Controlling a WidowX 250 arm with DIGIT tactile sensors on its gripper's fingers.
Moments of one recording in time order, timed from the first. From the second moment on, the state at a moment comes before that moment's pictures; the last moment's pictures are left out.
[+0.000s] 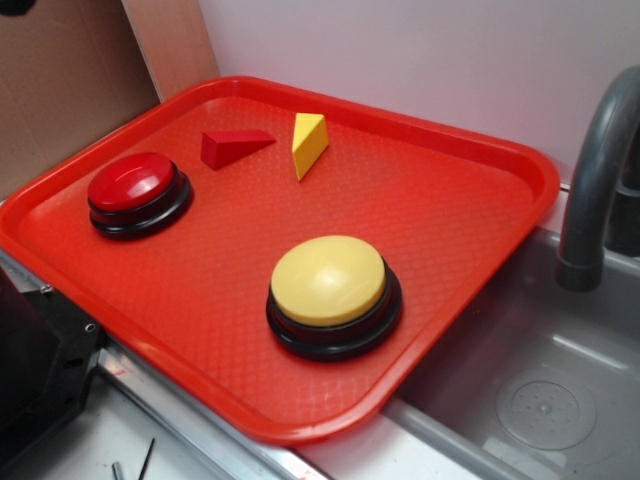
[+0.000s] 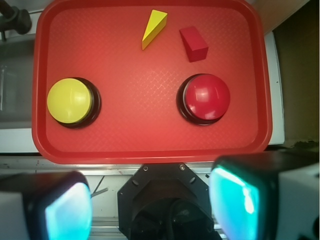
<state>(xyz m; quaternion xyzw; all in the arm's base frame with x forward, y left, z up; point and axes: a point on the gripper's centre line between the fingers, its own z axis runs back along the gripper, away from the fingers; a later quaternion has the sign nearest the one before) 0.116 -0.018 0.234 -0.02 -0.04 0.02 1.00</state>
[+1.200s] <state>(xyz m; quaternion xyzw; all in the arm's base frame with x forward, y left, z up) 0.225 0.002 0.157 0.00 -0.05 0.28 0.96</state>
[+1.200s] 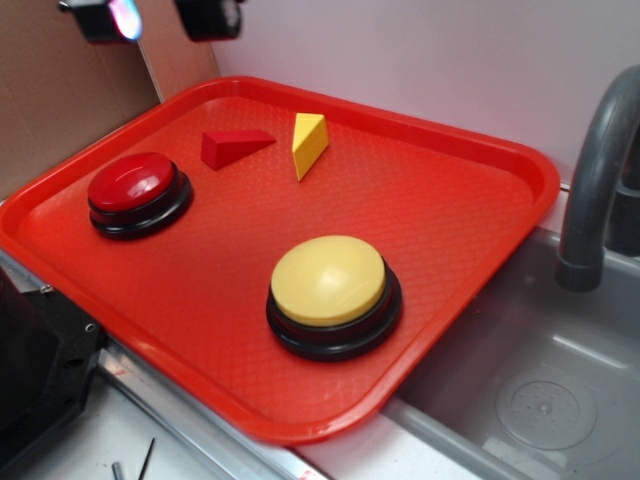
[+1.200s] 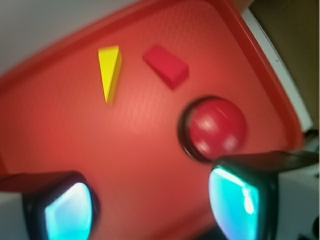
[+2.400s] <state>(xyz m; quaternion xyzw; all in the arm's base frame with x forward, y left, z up) 0.316 0.019 0.035 -0.05 -0.02 0.29 0.95</state>
